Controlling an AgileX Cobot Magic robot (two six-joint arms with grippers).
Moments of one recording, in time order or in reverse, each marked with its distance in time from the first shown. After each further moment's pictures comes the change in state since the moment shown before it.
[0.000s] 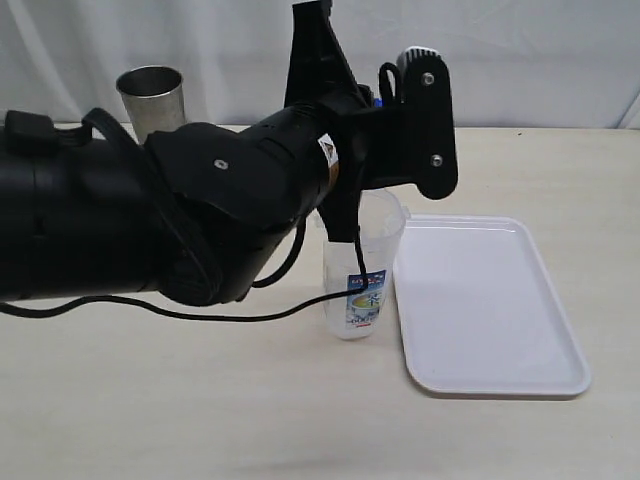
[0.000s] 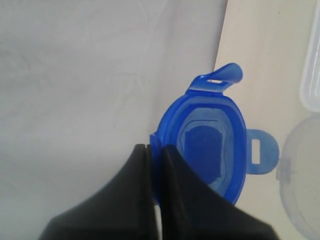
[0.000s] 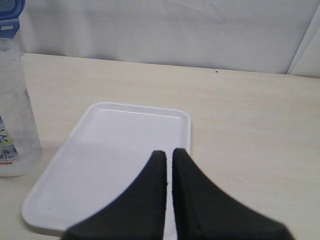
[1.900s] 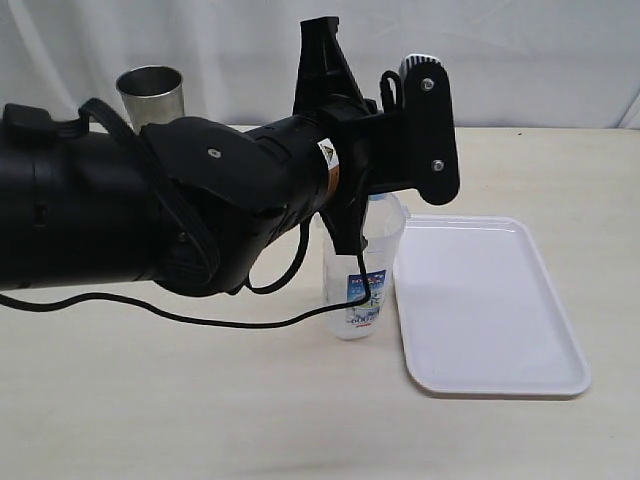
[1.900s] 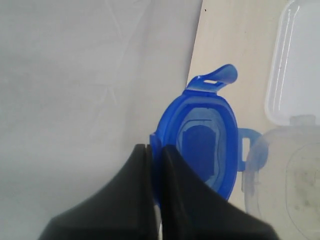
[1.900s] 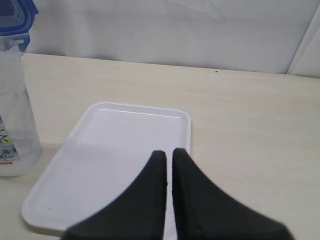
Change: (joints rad) left arm 0.023 0.002 0.000 -0.047 -0.103 0.003; right arm 0.000 0.000 0.000 0.000 0.000 0.000
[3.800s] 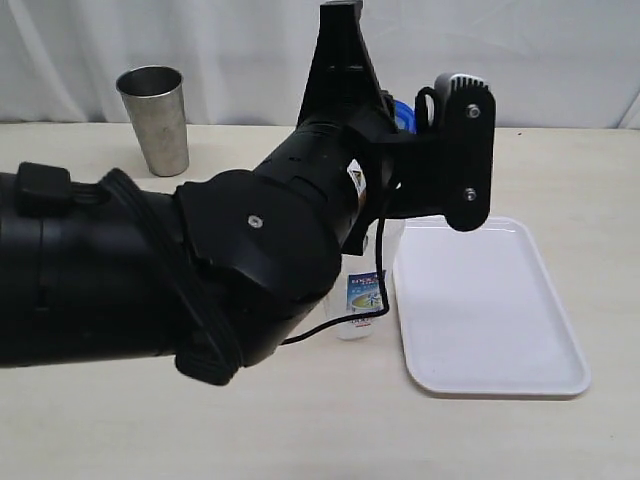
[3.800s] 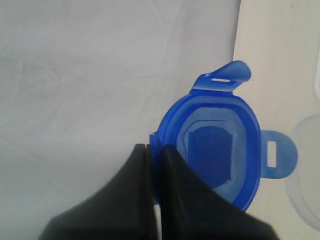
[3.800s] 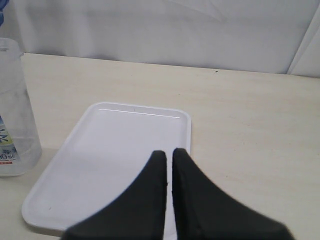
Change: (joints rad) left arm -0.127 0.000 0.000 0.035 0.273 0.071; right arm 0.000 0.000 0.000 0.000 0.000 0.000
